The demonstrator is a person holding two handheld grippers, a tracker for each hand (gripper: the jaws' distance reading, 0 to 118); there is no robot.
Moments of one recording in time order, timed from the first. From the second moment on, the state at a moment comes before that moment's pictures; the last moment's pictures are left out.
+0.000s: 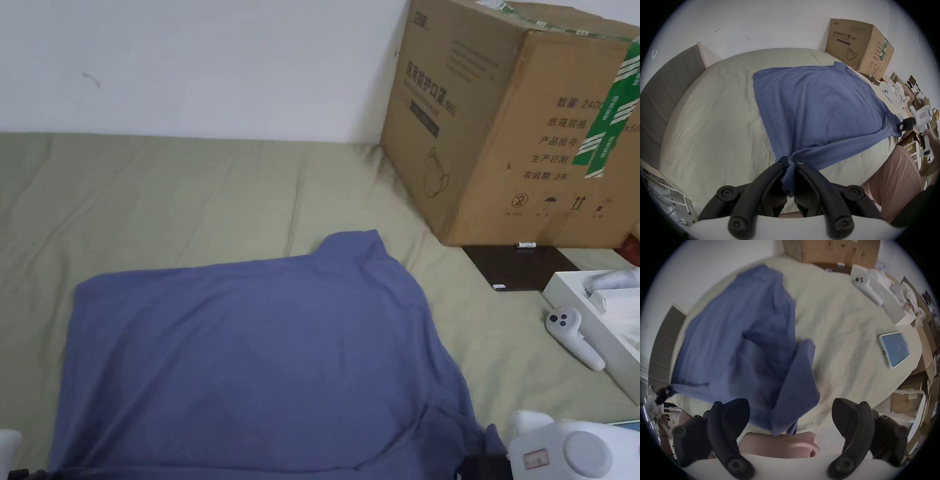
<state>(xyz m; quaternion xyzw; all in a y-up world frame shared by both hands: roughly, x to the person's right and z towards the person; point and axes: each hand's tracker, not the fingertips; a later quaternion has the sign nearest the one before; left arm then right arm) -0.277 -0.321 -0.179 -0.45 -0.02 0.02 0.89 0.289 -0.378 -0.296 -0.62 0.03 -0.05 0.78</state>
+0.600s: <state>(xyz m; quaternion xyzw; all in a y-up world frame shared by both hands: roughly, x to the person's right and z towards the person) -0.289 -0.307 -0.155 -0.47 -0.03 0.00 0.88 0.306 -0.300 -0.238 -0.60 0.11 -0.07 0.79</state>
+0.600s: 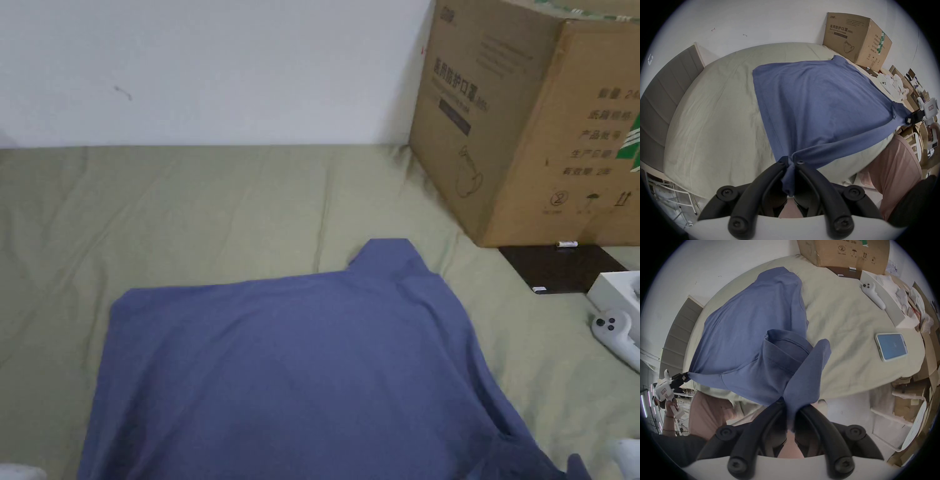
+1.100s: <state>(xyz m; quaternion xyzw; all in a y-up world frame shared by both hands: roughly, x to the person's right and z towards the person) -0.308 -0.278 -0.254 -0.50 -0.04 0.00 0.86 0.243 -0.223 -0.379 -0.56 0.13 -0.01 0.82</state>
